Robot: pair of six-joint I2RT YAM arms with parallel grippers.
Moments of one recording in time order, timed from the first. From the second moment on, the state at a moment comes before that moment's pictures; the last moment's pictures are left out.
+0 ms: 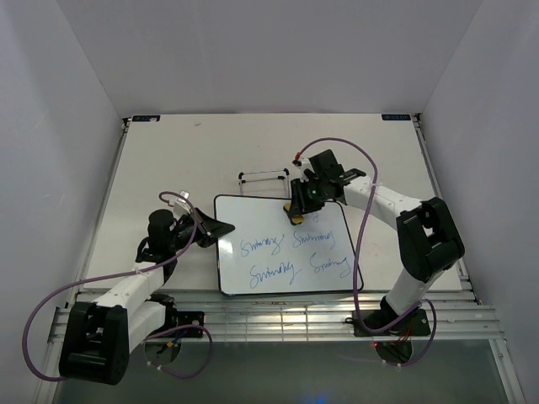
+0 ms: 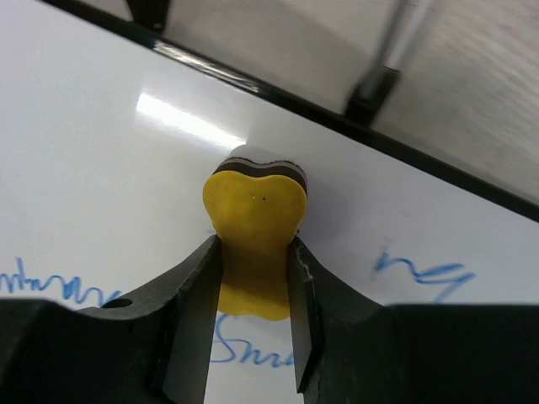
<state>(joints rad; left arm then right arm) -0.15 0.99 0.24 0.41 0.70 -1.10 0.53 1.69 1.14 -0.42 -0.40 0.21</state>
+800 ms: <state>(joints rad) -0.15 0.99 0.22 0.42 0.69 -1.11 0.35 1.64 0.96 -0.33 -0.49 0.22</state>
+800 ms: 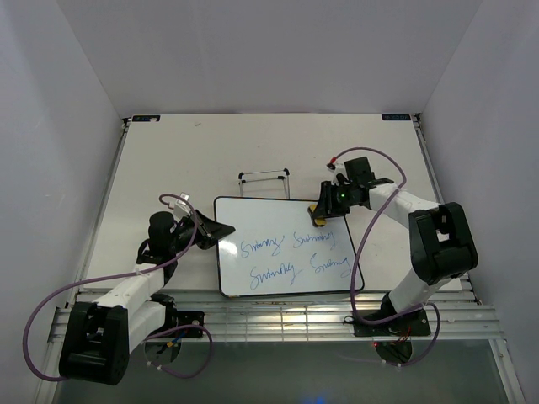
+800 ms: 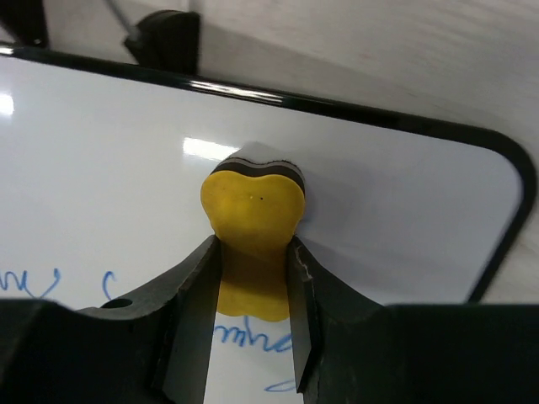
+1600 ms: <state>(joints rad) -0.15 0.99 0.21 0.44 0.69 -1.12 0.52 1.69 1.09 -0.35 -0.42 0.23</state>
